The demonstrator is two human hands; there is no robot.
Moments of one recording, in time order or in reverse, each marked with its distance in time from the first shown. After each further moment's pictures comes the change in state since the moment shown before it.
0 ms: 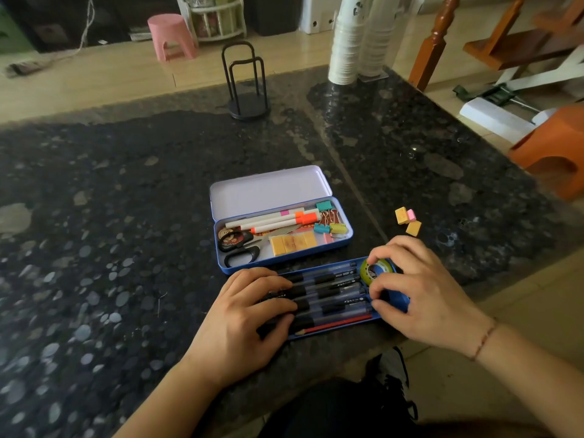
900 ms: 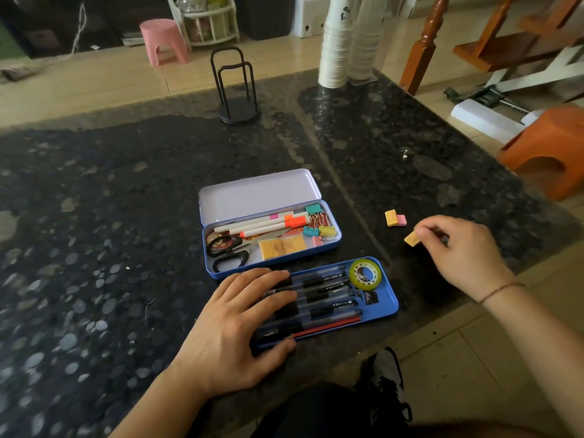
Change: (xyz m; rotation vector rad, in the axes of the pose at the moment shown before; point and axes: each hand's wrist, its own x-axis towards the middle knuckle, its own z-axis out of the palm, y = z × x) left_hand 0.004 0.007 -0.006 0.057 -0.144 0.003; right_hand 0.012 0.058 -0.031 0.025 0.242 0.602
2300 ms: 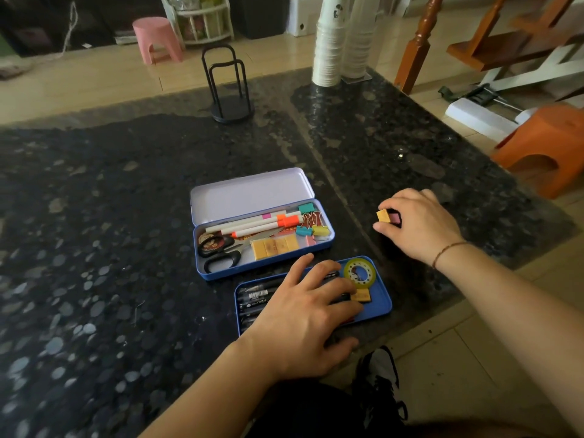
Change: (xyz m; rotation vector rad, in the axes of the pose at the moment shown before) left_hand 0.066 0.050 0.029 0.145 -0.227 0.202; right_hand 0.044 -0.019 0.022 -0.290 -0.176 -0.033
